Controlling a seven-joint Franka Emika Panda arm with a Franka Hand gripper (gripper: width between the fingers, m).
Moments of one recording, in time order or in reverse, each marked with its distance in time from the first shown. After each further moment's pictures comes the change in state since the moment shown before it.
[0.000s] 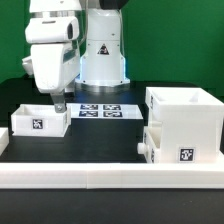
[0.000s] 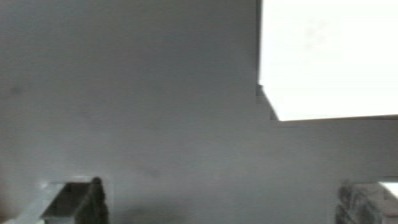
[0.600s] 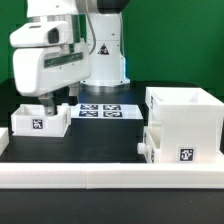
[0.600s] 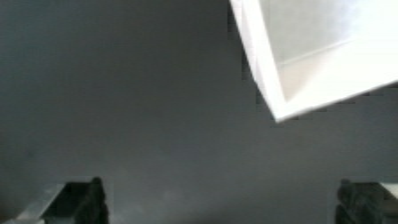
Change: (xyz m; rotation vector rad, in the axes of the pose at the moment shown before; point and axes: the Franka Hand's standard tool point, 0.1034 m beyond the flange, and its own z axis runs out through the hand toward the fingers) arm -0.014 -0.009 0.011 -0.029 0.014 0.380
